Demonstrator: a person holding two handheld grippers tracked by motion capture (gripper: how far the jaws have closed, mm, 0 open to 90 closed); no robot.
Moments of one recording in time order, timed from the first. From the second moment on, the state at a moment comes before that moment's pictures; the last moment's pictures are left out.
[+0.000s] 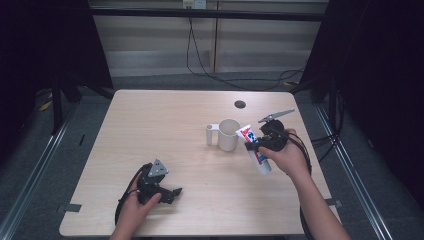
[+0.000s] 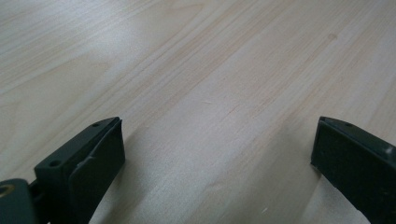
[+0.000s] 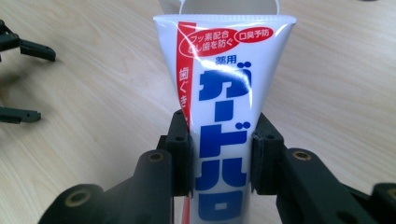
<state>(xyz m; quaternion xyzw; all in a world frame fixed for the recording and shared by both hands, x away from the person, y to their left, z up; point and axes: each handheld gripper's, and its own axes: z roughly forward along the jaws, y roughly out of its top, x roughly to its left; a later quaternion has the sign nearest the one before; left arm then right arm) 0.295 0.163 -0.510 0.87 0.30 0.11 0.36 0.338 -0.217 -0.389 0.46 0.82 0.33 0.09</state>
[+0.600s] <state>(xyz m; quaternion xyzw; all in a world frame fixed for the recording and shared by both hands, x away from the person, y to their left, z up) 0.295 0.163 -0.510 0.87 0.30 0.11 0.36 0.342 -0.217 -0.373 0.46 0.79 0.39 0.13</state>
